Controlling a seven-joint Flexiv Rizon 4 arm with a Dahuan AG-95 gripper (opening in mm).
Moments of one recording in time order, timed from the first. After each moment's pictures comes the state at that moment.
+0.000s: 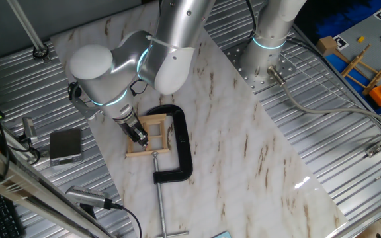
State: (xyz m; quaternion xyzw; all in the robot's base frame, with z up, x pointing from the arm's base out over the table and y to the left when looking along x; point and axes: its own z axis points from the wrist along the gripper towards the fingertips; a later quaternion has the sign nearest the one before) arm 0.573 0.101 0.028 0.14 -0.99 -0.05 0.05
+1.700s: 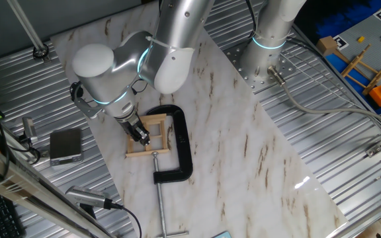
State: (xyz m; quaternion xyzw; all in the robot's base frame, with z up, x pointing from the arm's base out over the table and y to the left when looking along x) arm 0.569 0.100 0.019 0.16 -0.98 -0.06 0.04
